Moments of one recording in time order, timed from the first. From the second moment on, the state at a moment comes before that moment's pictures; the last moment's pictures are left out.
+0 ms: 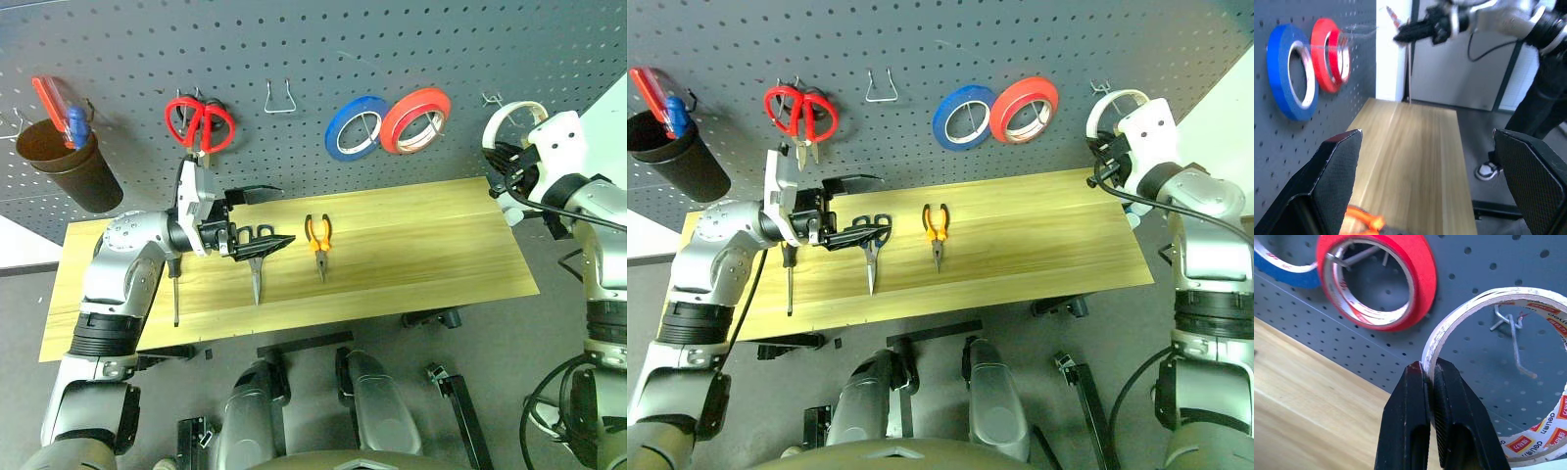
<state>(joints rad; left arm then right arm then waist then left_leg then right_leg) -0.54 0.57 0.04 0.03 -0.57 0.25 -1.24 -0.59 -0.76 -0.19 0.16 0.13 0.31 0.66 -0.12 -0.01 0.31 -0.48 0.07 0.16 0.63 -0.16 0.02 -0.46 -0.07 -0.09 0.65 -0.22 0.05</state>
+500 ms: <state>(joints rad) -0.54 0.58 0.05 0.01 -0.55 0.25 -1.19 -1.00 -0.64 -0.07 0.93 -0.01 -0.07 0.54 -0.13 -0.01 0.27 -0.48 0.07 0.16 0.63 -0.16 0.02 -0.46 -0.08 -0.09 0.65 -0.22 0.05</state>
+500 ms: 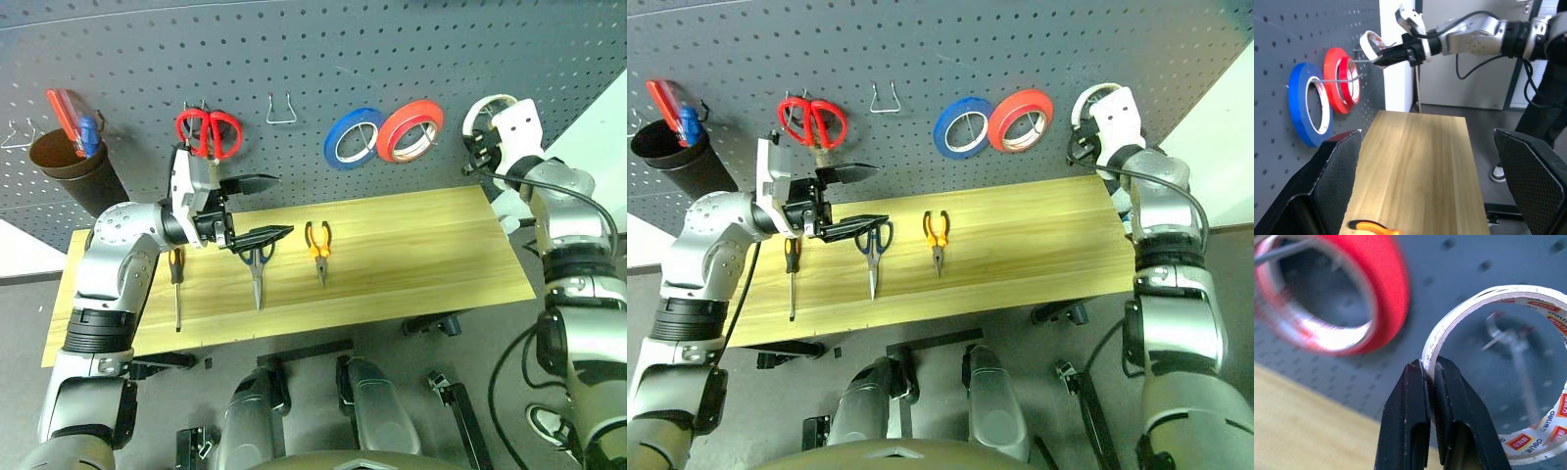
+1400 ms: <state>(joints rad) -0.34 0.60 0.04 0.02 -0.51 0.22 -1.24 -0.62 -0.82 -0.04 0.40 0.10 0.39 0.99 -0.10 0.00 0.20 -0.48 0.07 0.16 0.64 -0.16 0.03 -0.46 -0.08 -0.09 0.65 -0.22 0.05</state>
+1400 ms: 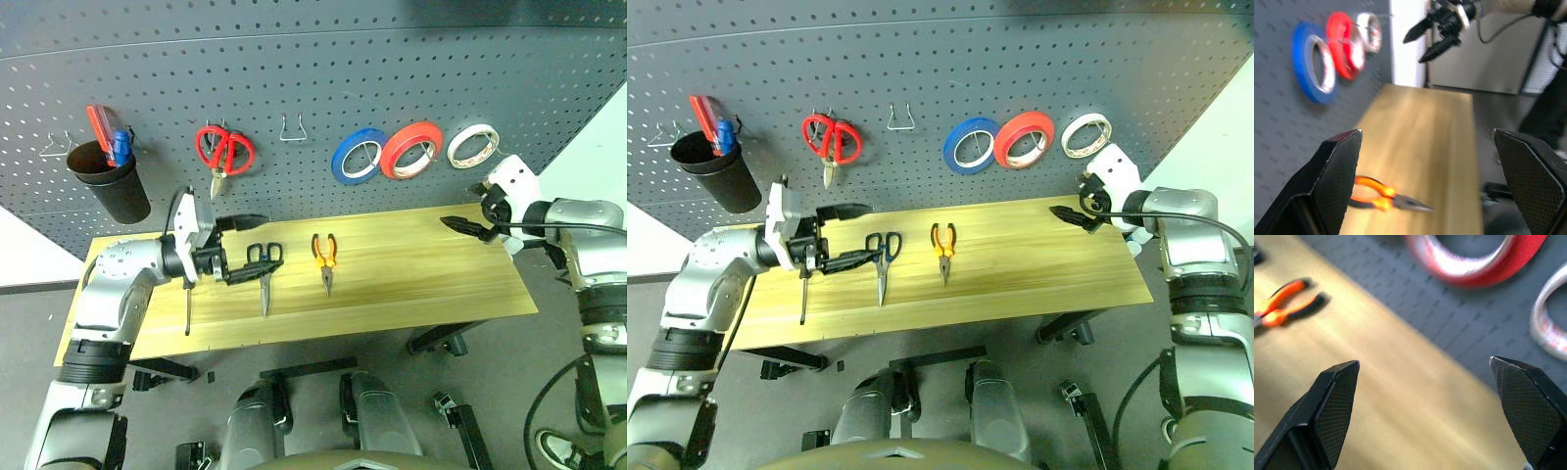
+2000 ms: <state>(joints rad) -0.31 0.64 -0.01 0.18 -0.28 0.25 -1.02 -0.75 -0.42 0.09 0.25 0.16 1.03 0.67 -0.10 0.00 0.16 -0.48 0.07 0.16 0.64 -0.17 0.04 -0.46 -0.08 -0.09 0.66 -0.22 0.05</state>
